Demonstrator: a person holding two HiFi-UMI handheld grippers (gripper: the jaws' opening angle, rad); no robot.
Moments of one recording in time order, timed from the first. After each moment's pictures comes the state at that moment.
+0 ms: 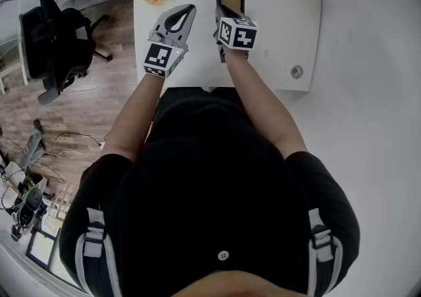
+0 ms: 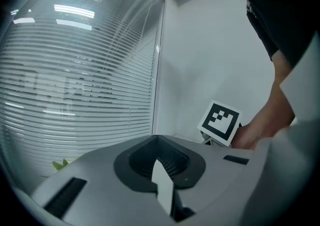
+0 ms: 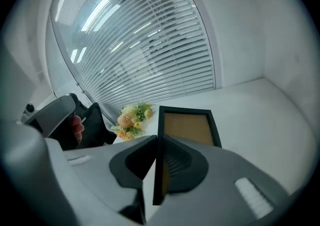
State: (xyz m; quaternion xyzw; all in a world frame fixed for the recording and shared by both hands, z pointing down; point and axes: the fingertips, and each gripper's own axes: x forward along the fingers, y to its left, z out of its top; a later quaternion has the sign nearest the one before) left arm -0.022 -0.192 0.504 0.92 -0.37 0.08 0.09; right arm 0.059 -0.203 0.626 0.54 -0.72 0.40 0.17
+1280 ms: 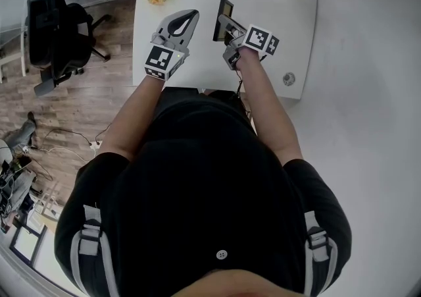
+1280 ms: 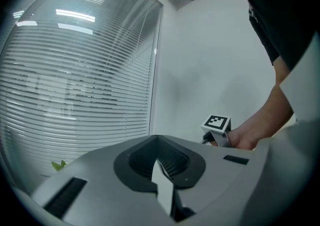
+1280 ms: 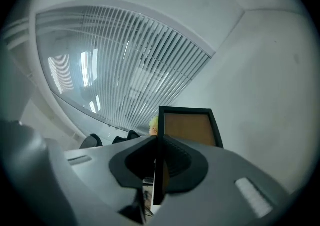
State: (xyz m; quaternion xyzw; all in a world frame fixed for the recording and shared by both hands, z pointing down) left arm -0.007 -0.167 0.479 0.92 -0.38 0.07 0.08; right arm 0.075 -0.178 0.594 0.39 -0.70 0.59 -0.07
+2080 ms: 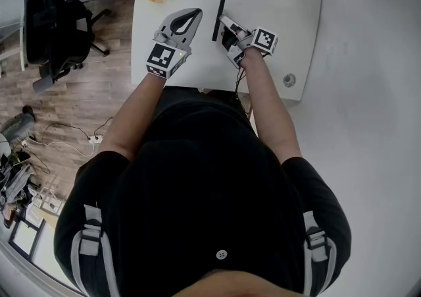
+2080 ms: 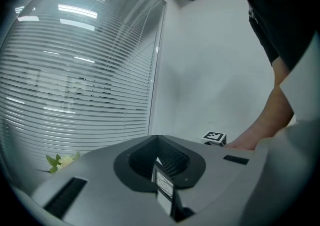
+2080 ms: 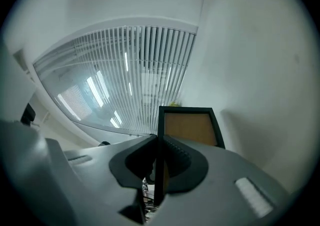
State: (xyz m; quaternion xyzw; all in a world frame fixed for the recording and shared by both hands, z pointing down) left arm 0.001 -0.177 0.496 0.92 -0.38 0.07 0.10; right arm 0.075 -0.180 0.631 0.28 -0.66 0.67 -0.19
